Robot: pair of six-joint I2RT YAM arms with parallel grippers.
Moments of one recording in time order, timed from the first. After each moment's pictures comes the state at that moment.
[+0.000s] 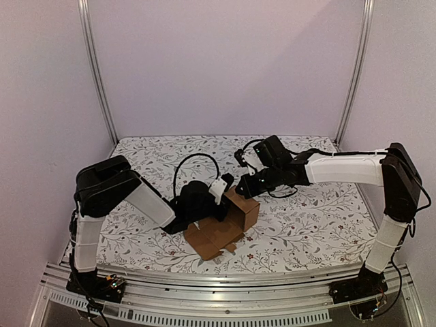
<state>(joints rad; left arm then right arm) -0.90 2.16 0.94 0.89 -0.07 -0.01 0.79 1.80 1.25 -0.25 -0.19 0.27</state>
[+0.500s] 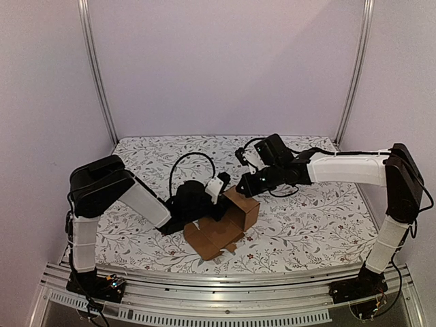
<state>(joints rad) -0.90 2.12 0.91 0.89 -0.09 -0.01 0.80 1.79 1.25 -0.26 -0.19 0.28</state>
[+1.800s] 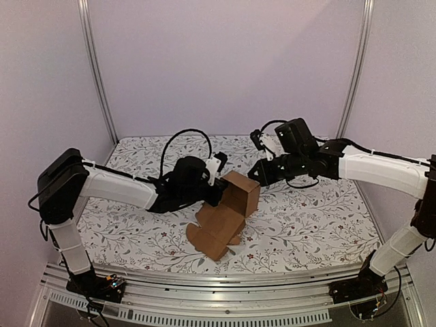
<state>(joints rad) -0.91 1.84 0.96 0.42 -0.13 -0.12 0.80 1.55 1.22 -0.36 -0.13 0.27</state>
